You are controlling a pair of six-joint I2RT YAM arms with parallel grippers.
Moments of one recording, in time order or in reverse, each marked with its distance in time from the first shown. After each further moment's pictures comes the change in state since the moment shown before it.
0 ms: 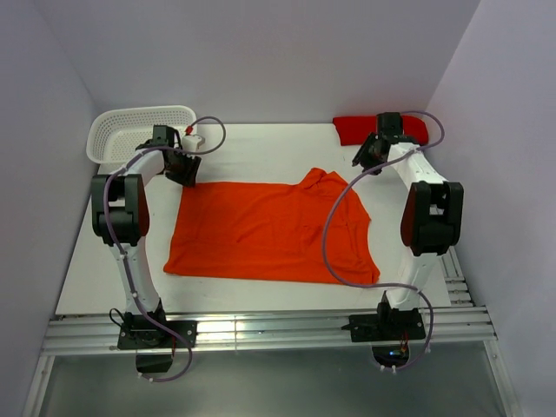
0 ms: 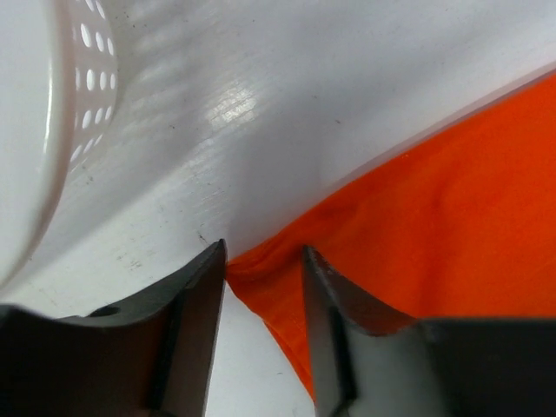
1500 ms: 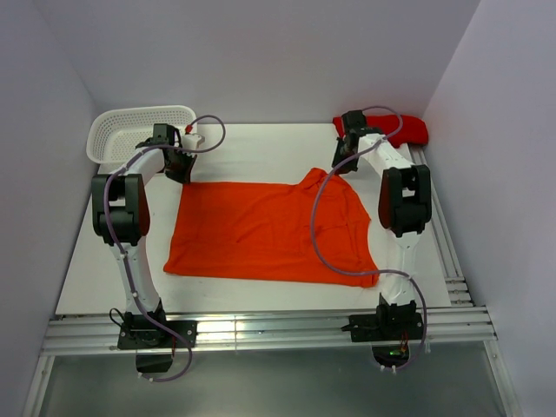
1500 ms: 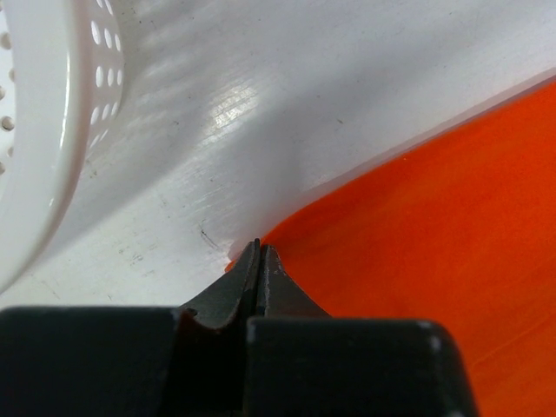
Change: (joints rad) left arm -0.005 0.005 0.026 -0.032 -0.017 -0.022; right arm 0.148 0.306 0.300 -0.159 0.037 -0.142
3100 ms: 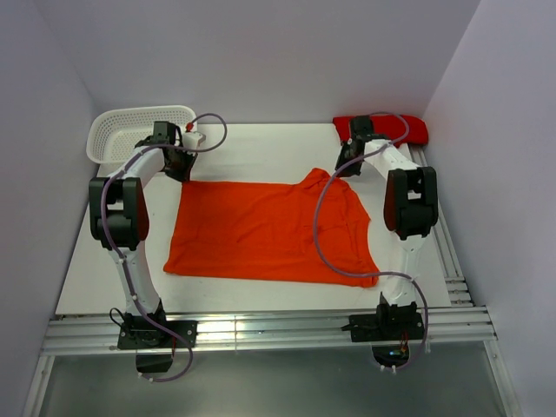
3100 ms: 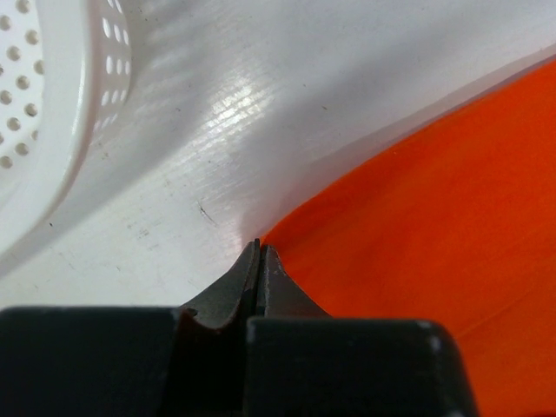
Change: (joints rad) left arm -0.019 -0.058 -0.011 -0.029 -0.032 0.000; right arm -0.035 -0.054 -0.130 0.112 -0.076 0.013
